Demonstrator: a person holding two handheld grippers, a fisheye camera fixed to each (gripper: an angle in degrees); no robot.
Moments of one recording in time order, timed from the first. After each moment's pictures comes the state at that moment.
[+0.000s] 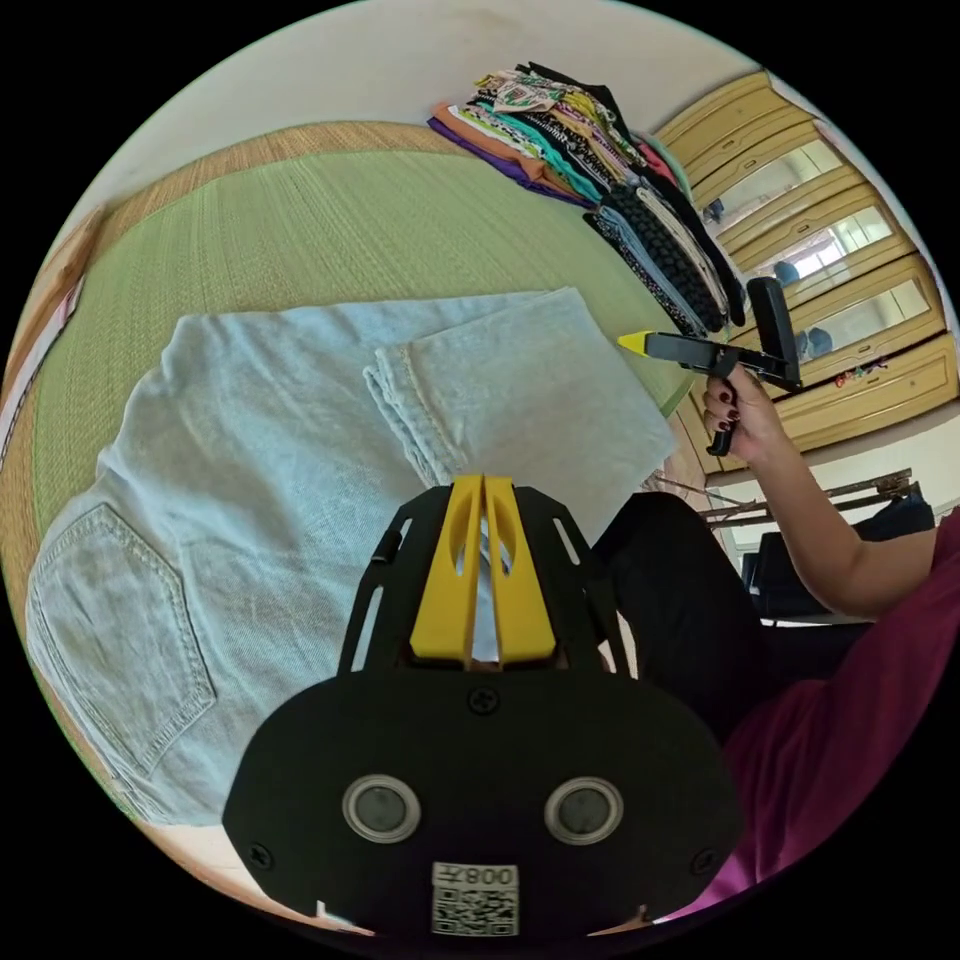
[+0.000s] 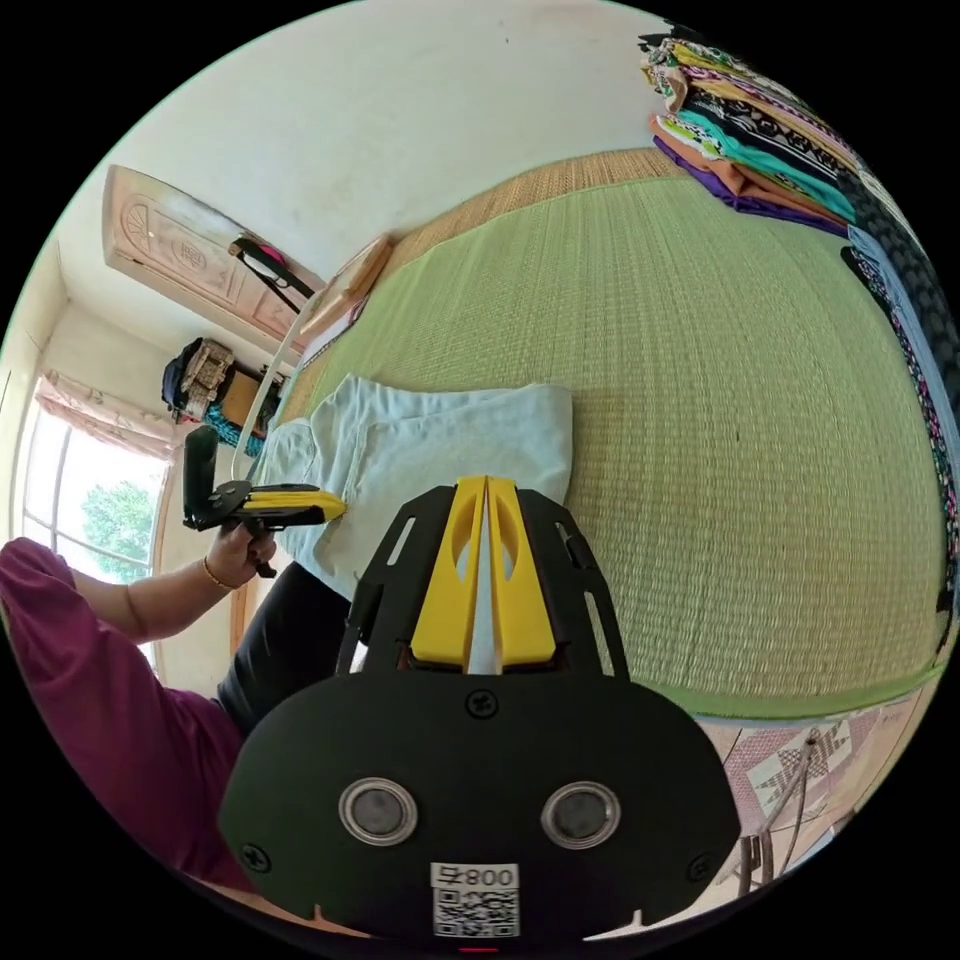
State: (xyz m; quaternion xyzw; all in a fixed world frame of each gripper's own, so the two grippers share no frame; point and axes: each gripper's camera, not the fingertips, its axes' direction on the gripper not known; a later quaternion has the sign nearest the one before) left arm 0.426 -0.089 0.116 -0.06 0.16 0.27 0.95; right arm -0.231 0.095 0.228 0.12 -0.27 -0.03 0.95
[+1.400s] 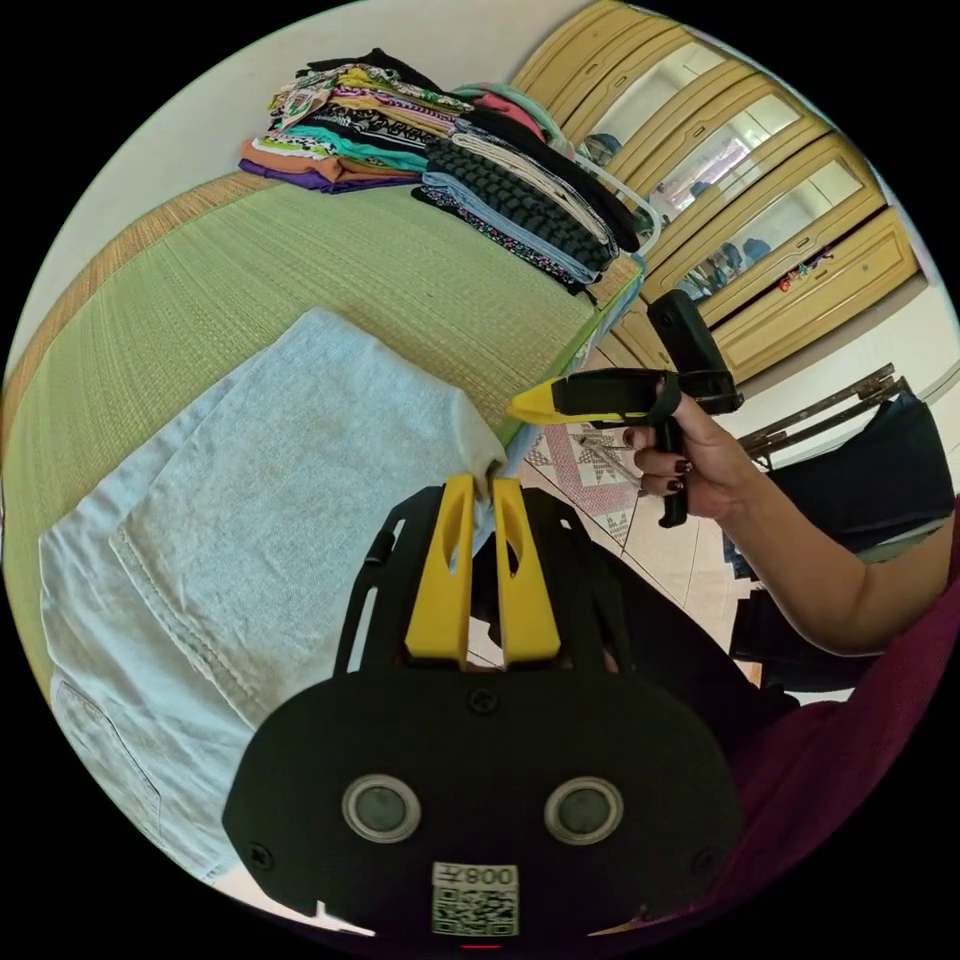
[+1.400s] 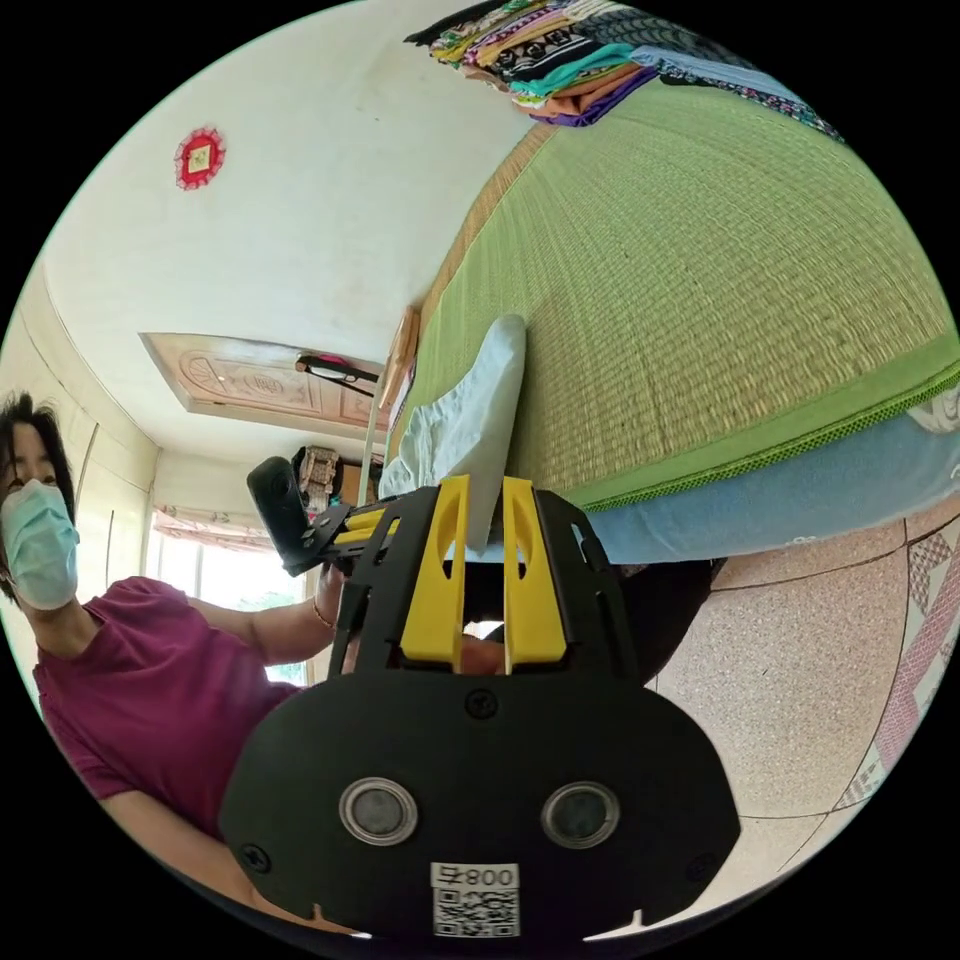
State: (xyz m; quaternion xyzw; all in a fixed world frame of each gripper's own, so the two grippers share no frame) left arm 0.693 -0.044 0.039 -0.03 0.19 0.40 0.90; right arm -0.102 0.202 0.414 0.16 -0.50 0.09 0.85
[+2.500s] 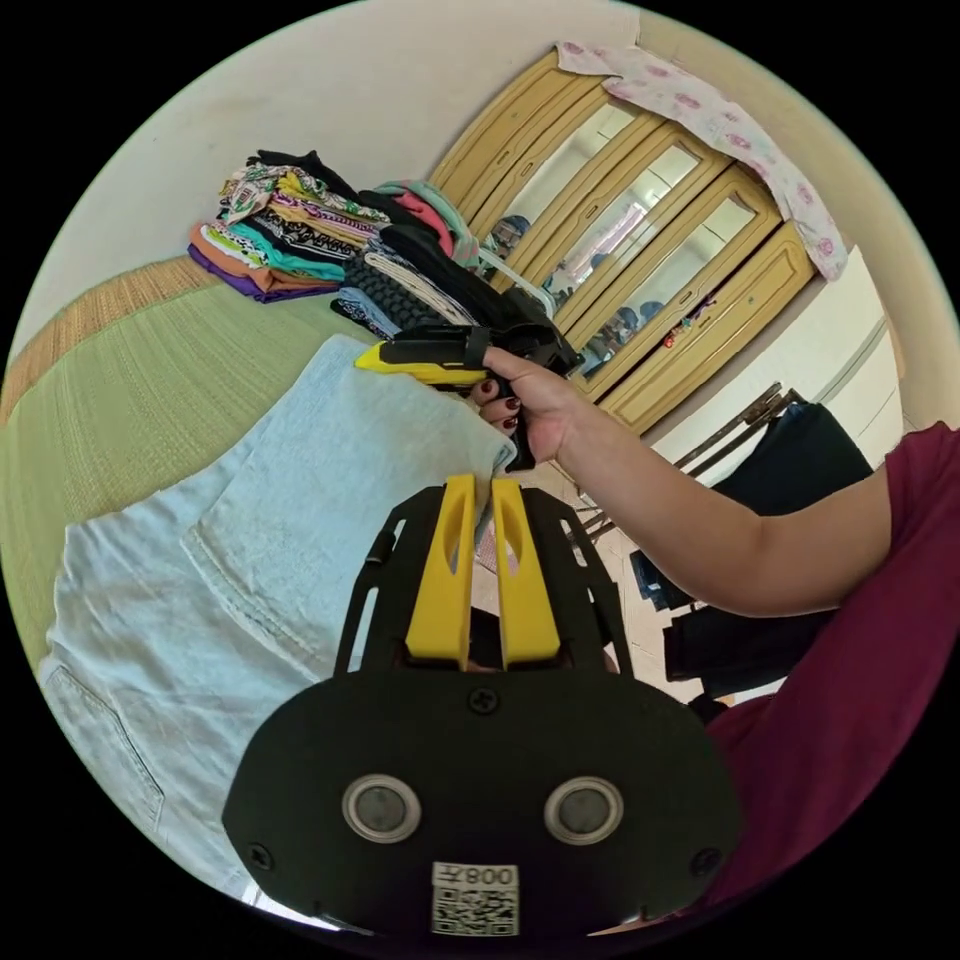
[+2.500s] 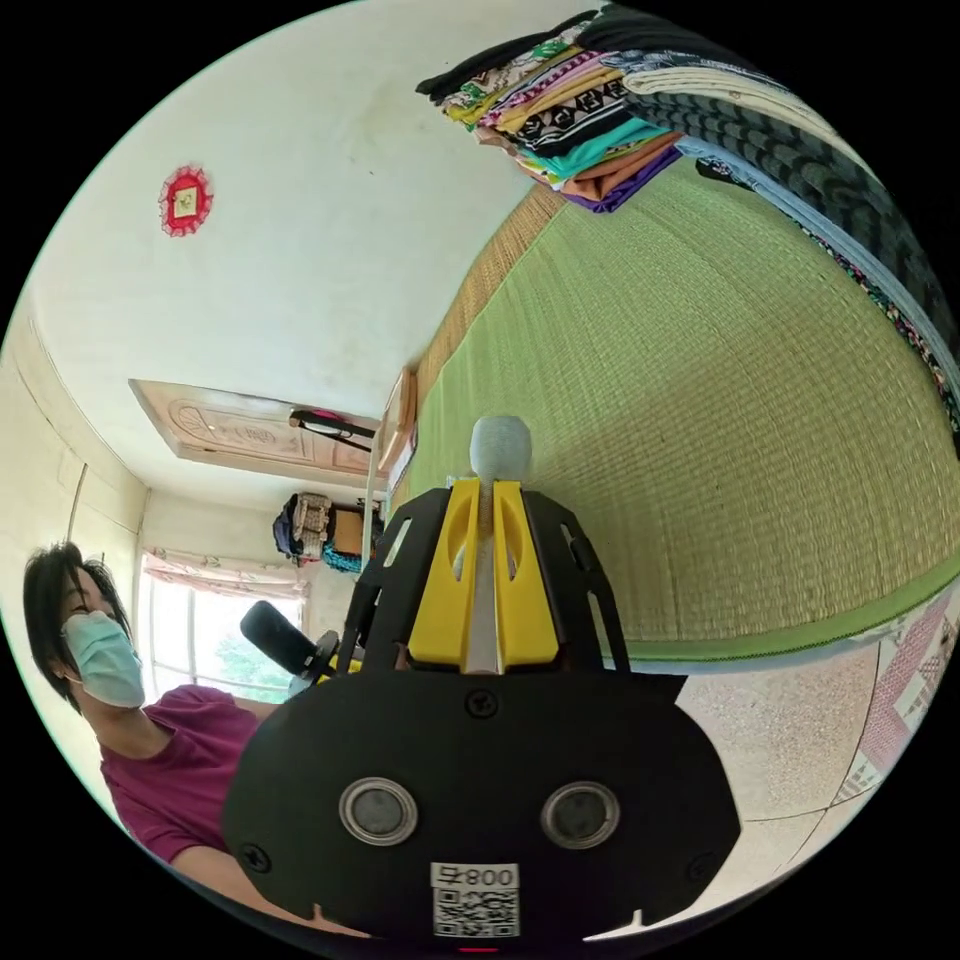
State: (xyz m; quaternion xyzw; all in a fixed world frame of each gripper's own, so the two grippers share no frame) left arm 0.533 -0.043 -0.104 0.05 0.36 0.40 0.84; right arm -0.010 0.105 0.234 0.18 -0.47 0.12 0.86
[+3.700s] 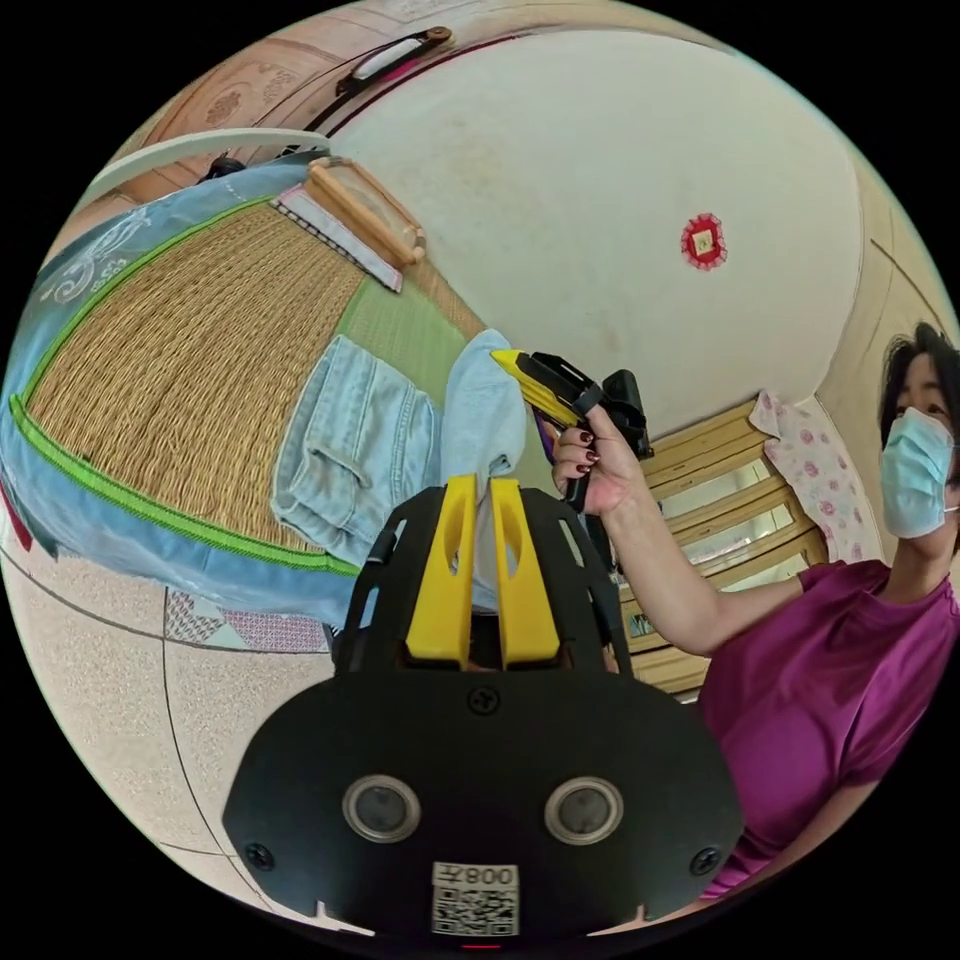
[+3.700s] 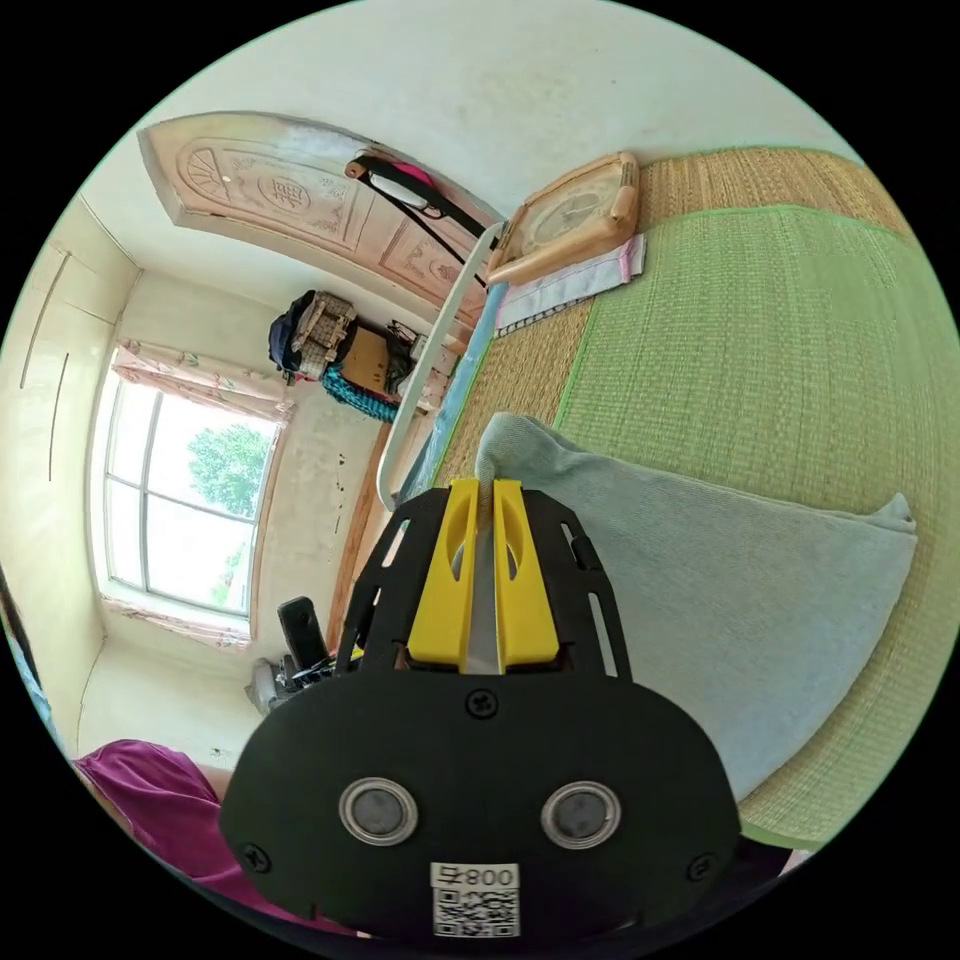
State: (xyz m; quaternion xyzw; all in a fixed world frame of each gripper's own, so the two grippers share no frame) left arm -0.213 0.080 -0.188 0.20 0.37 -0.08 0.90; right arm -0.477 -0.115 0.001 0.05 -0.40 -0.15 0.90
